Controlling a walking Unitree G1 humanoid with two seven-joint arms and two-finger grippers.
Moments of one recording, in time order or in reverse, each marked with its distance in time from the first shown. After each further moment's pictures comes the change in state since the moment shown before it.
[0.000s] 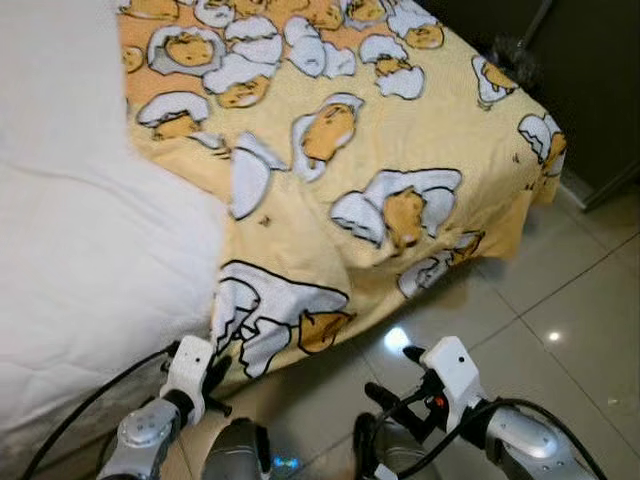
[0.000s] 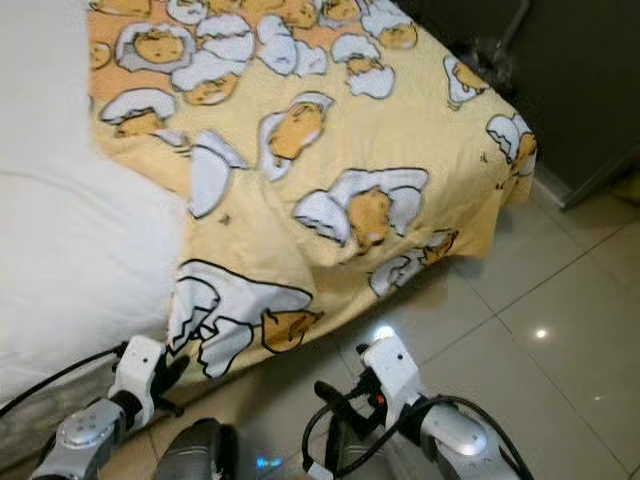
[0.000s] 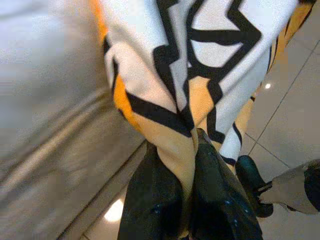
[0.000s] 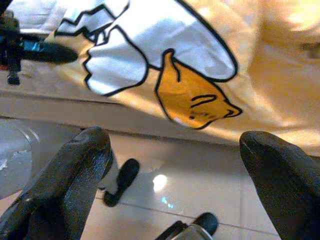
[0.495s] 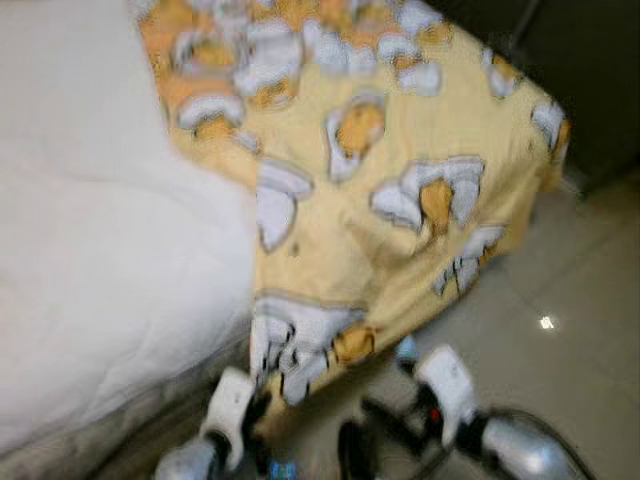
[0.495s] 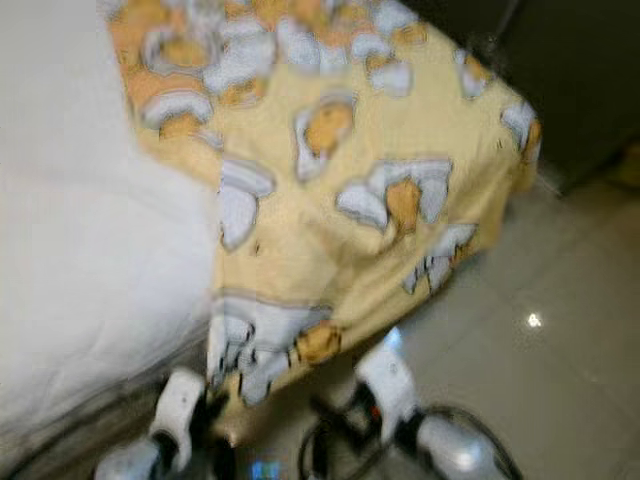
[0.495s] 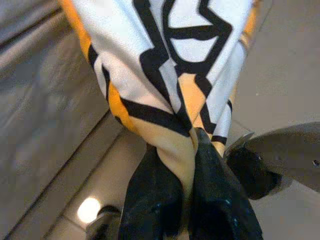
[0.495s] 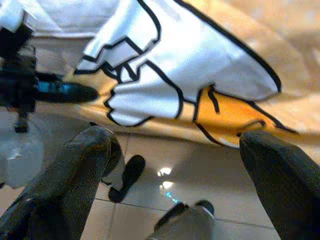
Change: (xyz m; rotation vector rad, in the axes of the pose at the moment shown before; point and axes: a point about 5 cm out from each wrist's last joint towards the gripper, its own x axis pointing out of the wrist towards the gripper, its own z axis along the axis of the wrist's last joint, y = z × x) left arm -0.005 -0.074 -0.030 -0.056 0.018 -0.140; right arm 0.001 0.009 -0.010 0.013 0.028 0.040
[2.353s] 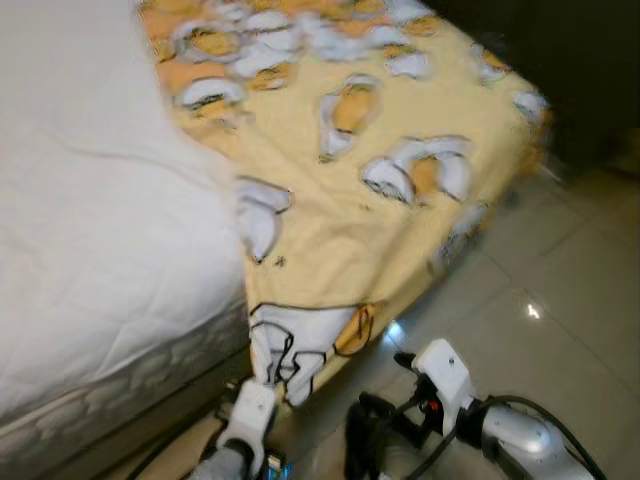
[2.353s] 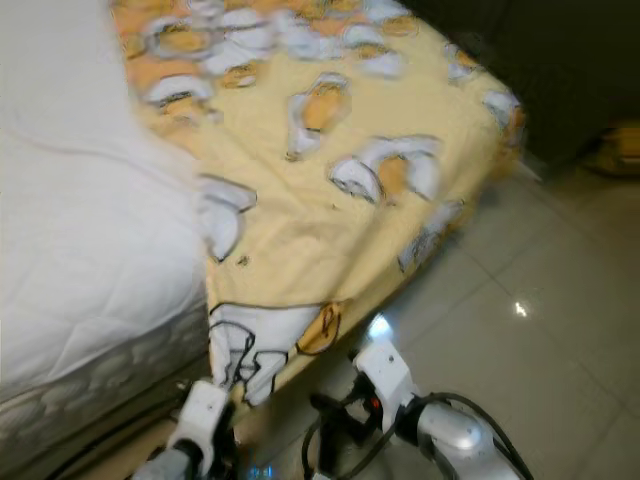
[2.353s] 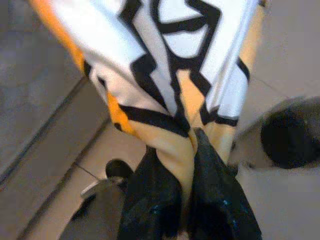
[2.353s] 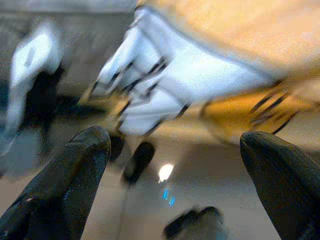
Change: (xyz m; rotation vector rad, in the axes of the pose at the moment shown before) left arm 0.018 -0.020 -0.006 0.088 0.121 0.135; right arm -0.001 -0.005 -0.005 -0.004 0.029 0.043
